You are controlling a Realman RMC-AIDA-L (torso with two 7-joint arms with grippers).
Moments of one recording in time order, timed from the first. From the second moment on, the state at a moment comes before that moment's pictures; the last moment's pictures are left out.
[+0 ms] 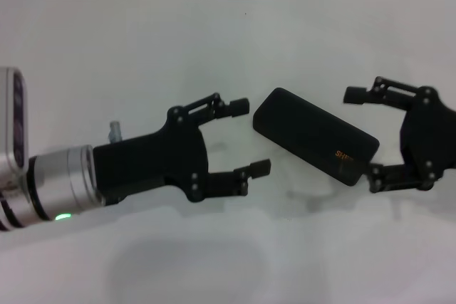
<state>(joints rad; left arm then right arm) -0.37 -2.03 1.51 0.52 1.09 1.55 -0.84 0.47 2.01 -0.83 -0.56 -1.68 -1.86 0.89</state>
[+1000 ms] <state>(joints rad) -0.28 -2.01 1.48 0.51 1.11 1.60 -0.76 0.49 2.02 -0.89 -0.46 -1.67 -1.81 0.77</state>
